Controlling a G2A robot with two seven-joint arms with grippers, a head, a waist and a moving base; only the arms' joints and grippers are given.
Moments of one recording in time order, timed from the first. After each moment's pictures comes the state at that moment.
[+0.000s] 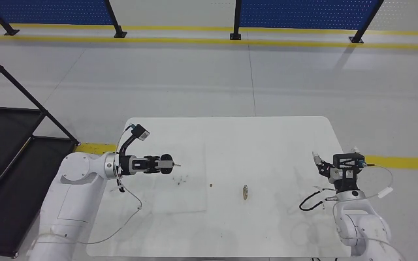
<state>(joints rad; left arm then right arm) 1.38 -1.02 -1.61 -1.52 -0.45 -0.34 -1.48 -1.73 -1.15 1.60 -1.80 -1.33 0.00 0.00</state>
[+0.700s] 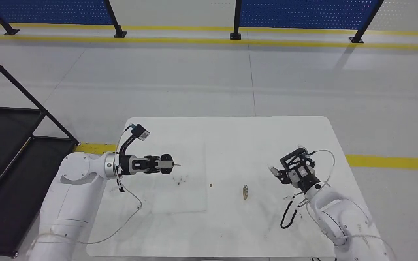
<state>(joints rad) 1.38 -1.02 -1.61 -1.52 -0.45 -0.34 -1.48 -1.64 -1.15 1.40 -2.00 -1.37 -0.31 0.51</state>
